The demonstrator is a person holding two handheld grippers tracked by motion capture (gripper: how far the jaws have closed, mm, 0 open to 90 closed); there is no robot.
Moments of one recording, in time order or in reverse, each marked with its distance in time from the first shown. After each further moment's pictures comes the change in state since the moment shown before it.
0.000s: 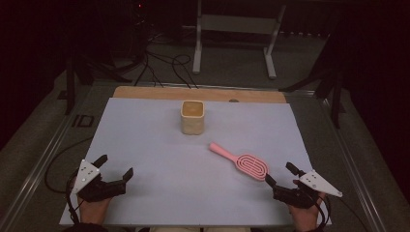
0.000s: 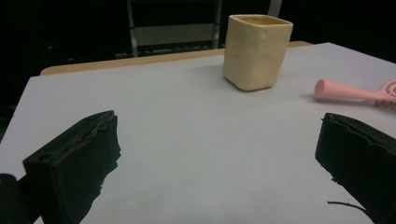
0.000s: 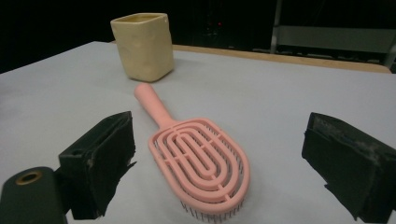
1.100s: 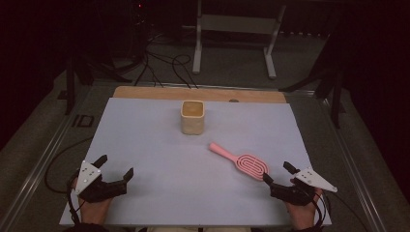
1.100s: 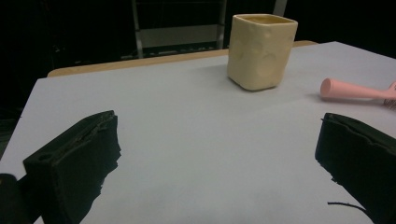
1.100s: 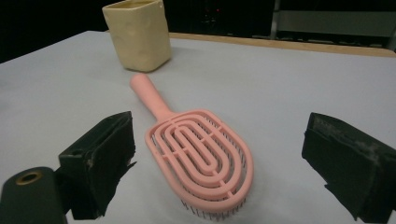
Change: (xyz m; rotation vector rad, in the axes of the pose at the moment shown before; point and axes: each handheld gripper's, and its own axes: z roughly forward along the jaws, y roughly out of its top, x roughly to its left) left arm -0.003 -0.002 0.001 -0.001 0.020 0.019; right arm 0.000 0.000 0.010 0.049 -0.006 0.018
